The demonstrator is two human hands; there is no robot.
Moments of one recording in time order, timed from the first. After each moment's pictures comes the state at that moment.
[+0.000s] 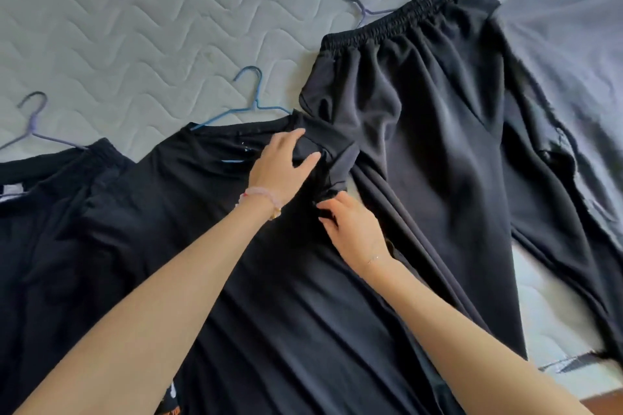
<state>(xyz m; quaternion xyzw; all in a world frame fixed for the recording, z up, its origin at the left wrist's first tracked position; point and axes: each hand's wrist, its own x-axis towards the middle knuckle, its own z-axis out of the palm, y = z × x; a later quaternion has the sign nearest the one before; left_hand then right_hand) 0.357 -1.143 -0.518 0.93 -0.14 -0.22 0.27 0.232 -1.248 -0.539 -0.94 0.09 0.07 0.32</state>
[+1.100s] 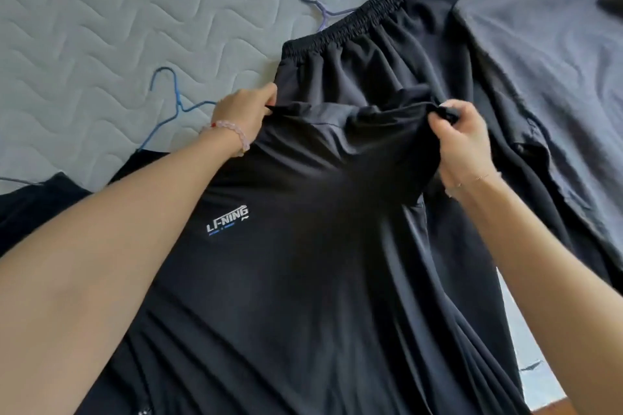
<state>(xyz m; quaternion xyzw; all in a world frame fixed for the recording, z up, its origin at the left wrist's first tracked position) 0.465 -1.193 -0.510 0.94 -0.29 -0.14 0.08 0.279 -1.424 -0.508 -0.63 0.40 -0.18 0.64</state>
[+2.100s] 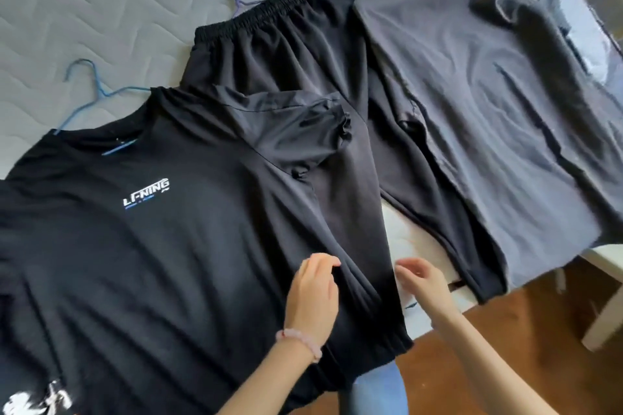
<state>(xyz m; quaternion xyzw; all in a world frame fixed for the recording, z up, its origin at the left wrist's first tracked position) 0.079 -1.246 -0.531 0.88 -0.21 -0.23 0.36 -0.015 -1.435 -0.549 -0.64 0.55 0.12 0.52</state>
